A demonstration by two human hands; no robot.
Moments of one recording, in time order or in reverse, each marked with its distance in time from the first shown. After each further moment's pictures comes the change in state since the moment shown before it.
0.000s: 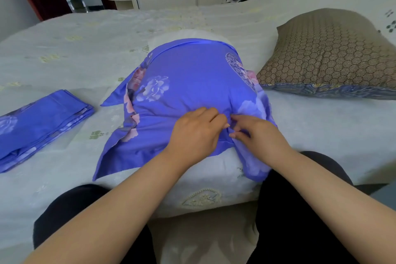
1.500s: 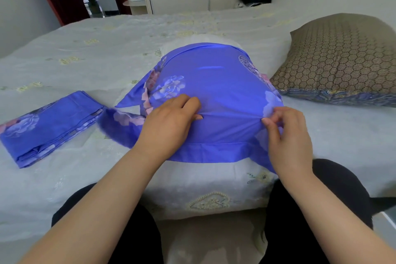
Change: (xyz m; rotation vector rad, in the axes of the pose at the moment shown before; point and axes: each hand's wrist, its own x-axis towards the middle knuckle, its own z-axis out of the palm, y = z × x) left_hand -0.010 -0.052 -0.046 0.035 -0.069 -0.143; right_hand -0.016 -0.020 -0.007 0.226 0.531 0.224
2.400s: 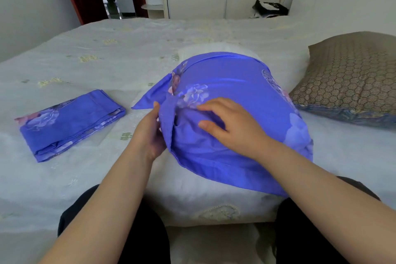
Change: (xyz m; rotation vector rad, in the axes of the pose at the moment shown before) left_hand -0.020 -0.072 0.017 -1.949 0.113 -1.372; right_hand 0.041 -0.083 0.083 0.019 -0.636 -0.589
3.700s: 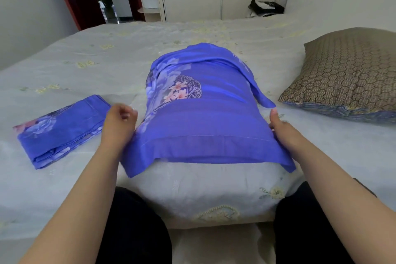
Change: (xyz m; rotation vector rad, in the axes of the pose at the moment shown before) left_hand 0.001 0.038 -0.041 1.136 0.463 0.609; right_hand -0.059 0.107 -0.031 0.482 -0.021 1.034
